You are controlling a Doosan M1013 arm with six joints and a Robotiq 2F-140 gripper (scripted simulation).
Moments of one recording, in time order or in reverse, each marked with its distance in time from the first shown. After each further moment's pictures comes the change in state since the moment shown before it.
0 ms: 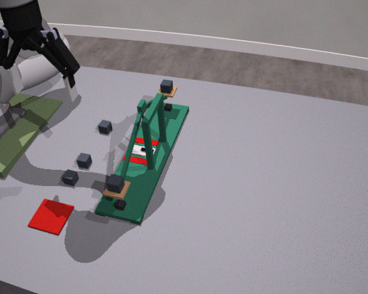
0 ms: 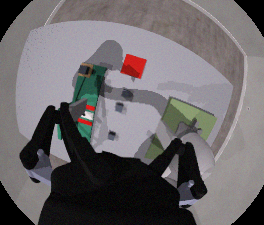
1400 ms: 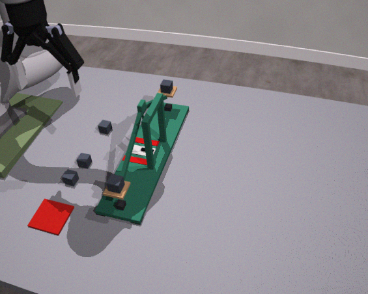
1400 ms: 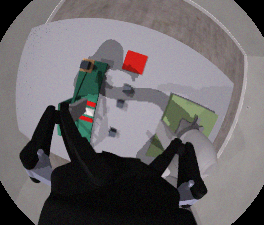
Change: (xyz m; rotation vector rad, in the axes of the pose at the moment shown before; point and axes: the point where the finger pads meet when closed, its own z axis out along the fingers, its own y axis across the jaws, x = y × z) arm -0.018 0.000 0.000 0.000 0.000 0.000
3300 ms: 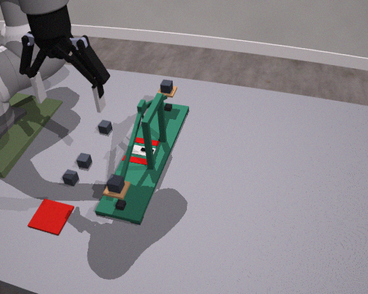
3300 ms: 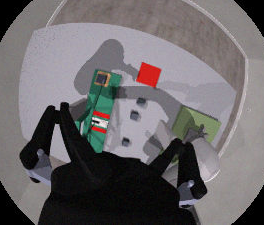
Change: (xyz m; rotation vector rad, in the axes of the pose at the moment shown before) arm 0.035 -0.076 0.002 -0.001 -0.001 0.000
